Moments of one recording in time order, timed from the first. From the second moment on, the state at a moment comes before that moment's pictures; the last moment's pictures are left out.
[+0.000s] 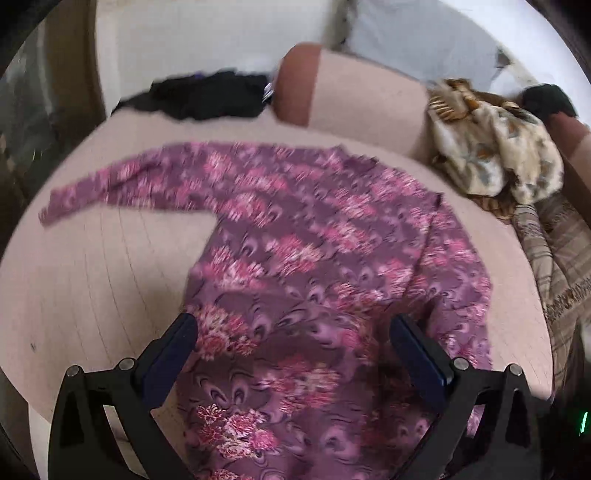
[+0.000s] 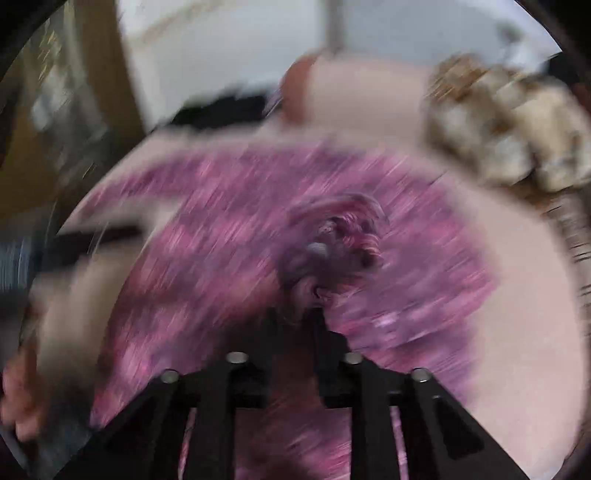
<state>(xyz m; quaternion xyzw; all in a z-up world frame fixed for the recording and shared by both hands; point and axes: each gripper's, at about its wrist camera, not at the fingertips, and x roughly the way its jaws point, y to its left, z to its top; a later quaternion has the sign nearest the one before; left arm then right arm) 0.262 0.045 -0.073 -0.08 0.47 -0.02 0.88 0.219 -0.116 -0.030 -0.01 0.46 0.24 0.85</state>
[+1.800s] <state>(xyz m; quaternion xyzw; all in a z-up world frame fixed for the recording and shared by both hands) 0.416 -0.063 -0.020 -0.07 0.50 -0.19 0.84 0.377 -0.328 -0.110 0.49 0.51 0.13 0.70</state>
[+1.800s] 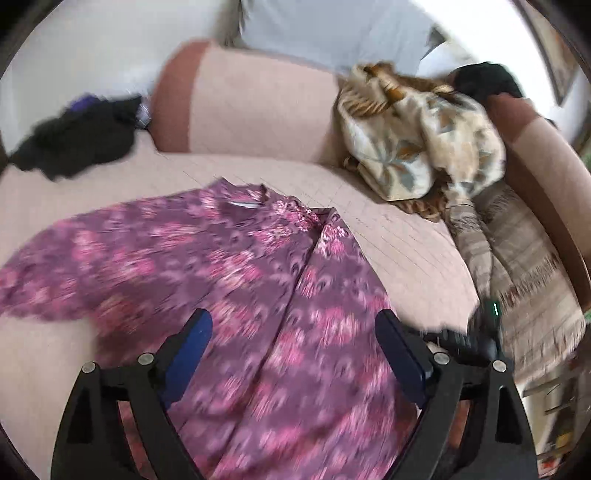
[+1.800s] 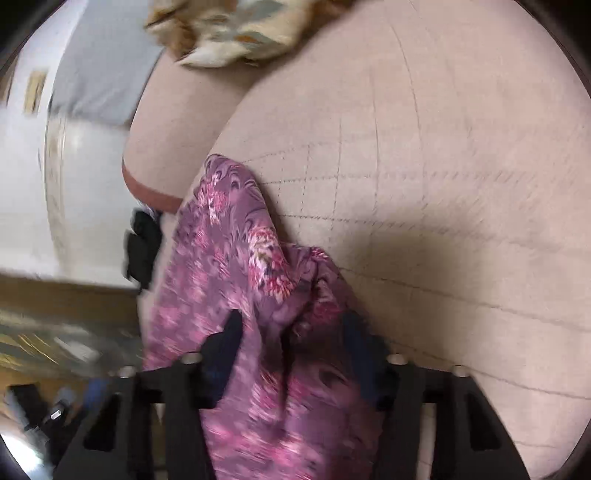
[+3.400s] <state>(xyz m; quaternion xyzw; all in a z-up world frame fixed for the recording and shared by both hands) 0.597 -0.219 -0.141 -0.01 0.58 -0.19 0.80 0.396 -0.379 -0.141 0.58 0.44 0.11 0.67</state>
